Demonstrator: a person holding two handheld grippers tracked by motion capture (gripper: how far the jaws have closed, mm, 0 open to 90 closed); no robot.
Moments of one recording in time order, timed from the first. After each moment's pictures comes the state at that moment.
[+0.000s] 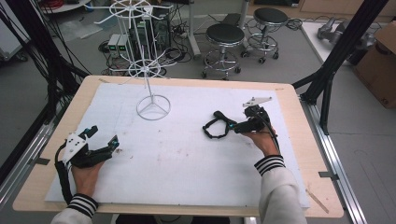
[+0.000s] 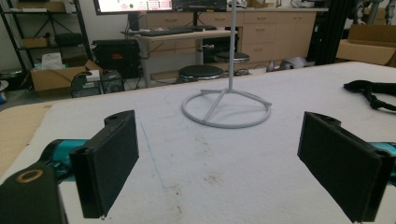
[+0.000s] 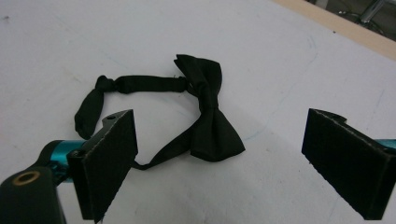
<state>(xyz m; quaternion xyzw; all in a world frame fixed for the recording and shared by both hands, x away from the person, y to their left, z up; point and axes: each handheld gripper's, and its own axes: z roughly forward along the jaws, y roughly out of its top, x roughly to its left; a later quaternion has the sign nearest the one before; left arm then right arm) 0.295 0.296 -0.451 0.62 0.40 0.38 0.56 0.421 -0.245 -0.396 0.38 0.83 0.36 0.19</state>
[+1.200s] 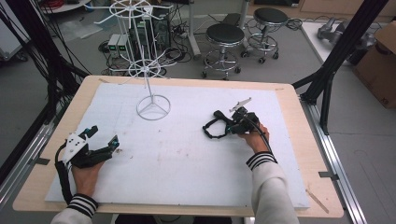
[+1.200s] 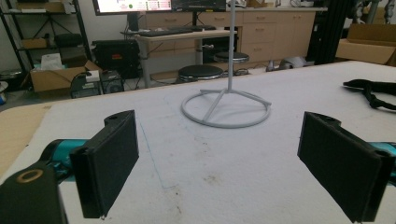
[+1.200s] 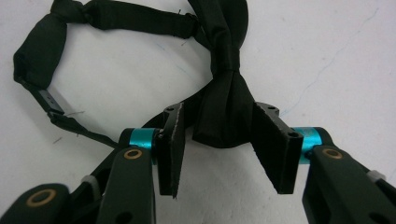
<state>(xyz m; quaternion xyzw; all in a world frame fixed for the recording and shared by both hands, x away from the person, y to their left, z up) 0.295 0.296 -0.451 0.62 0.39 0.38 0.56 0.439 -0.220 -0.424 0.35 0.89 0.24 0.18</state>
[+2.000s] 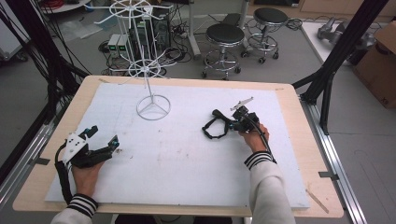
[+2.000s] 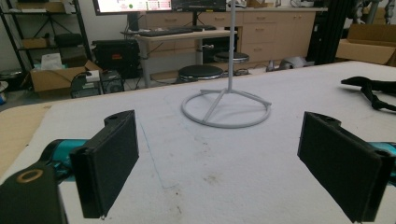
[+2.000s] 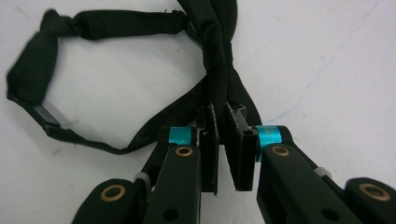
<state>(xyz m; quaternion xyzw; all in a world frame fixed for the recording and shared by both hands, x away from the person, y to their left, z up) 0.295 0.296 -0.451 0.62 0.40 0.38 0.56 0.442 -0.222 -0.425 0.37 0.87 0.27 0.17</state>
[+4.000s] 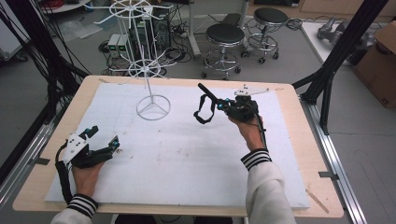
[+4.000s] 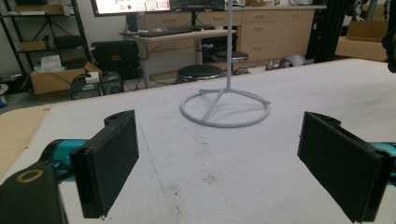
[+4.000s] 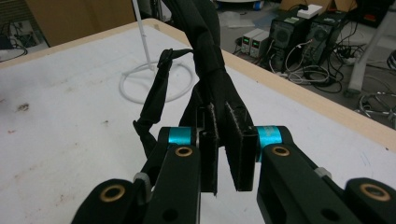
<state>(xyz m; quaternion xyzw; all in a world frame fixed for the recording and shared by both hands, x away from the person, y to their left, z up) 0.294 0.295 -0.451 0.62 0.39 0.38 0.56 0.415 -0.200 -0.348 0.31 0.78 0.51 0.19</state>
